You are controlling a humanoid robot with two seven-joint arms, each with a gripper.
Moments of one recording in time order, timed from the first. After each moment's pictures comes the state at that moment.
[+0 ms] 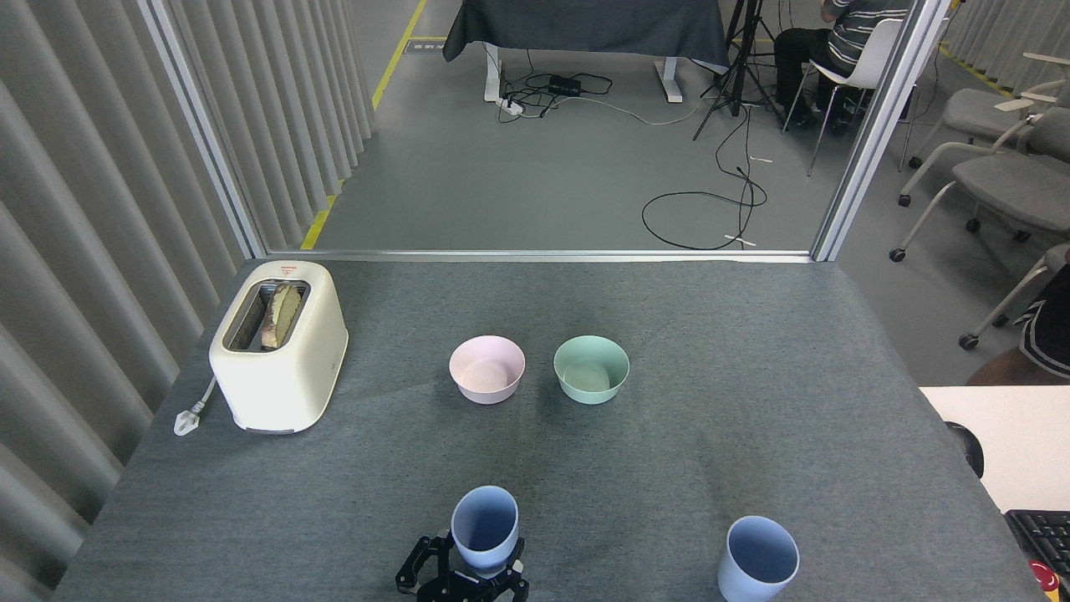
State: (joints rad) left arm -0.03 0.02 -0.49 -1.17 -1.48 0.05 0.41; right arm 0.57 0.02 -0.09 -1.63 1.54 -0.24 -0.43
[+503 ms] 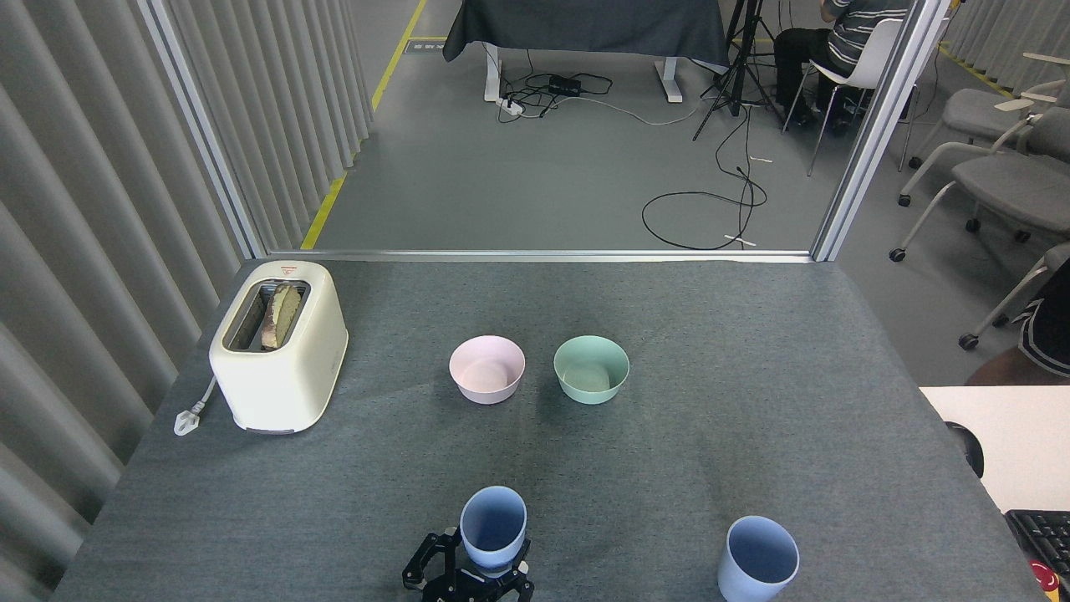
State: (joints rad) left arm -0.06 0.01 -0.50 -1.12 -1.53 0.05 0.42; right arm 0.58 0.02 -0.08 -1.63 1.54 -0.23 -0.43
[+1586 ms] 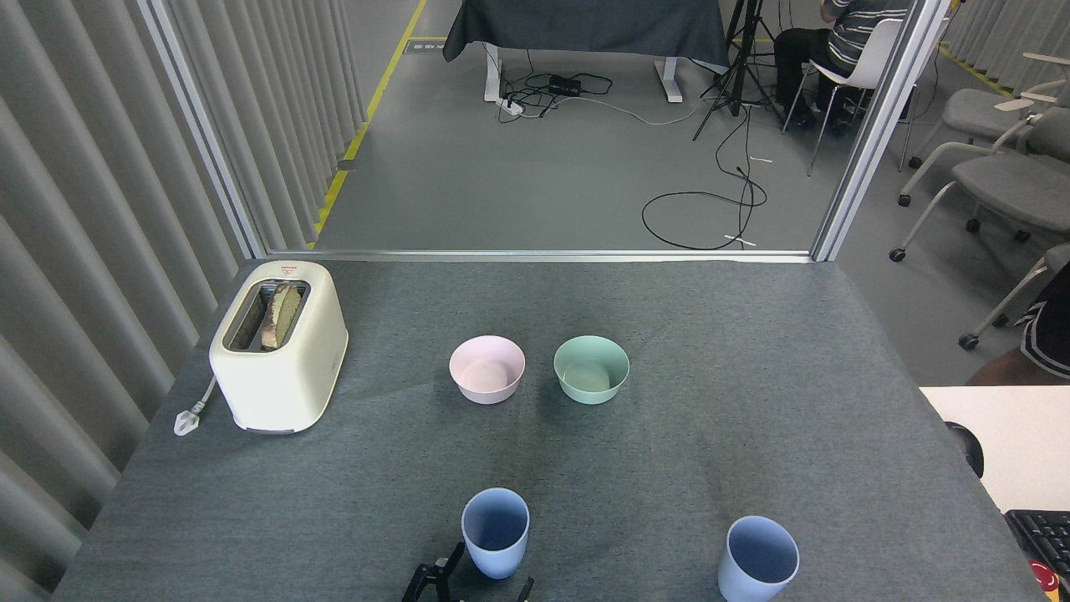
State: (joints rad) left arm 0.01 0.02 -0.50 -1.14 -1.55 0.06 0.43; right arm 0.58 0.02 -0.08 -1.63 1.53 -0.23 -0.44
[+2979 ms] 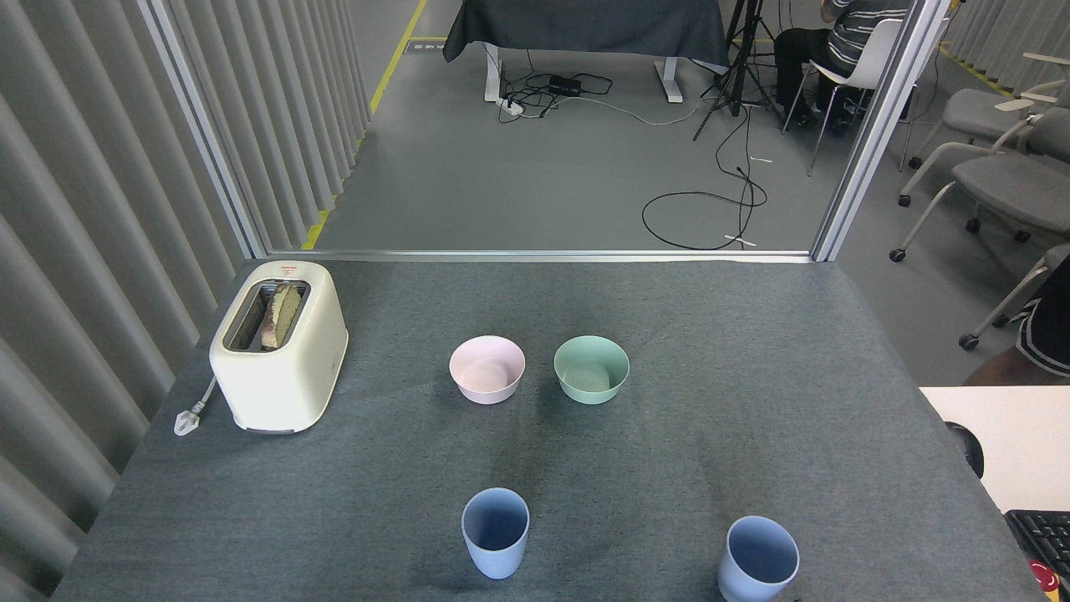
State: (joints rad) left arm 0.50 0.12 -0.14 -1.56 -1.40 0.06 0.45; right arm 0.33 0.01 -0.05 -1.45 1.55 -0.15 -0.31
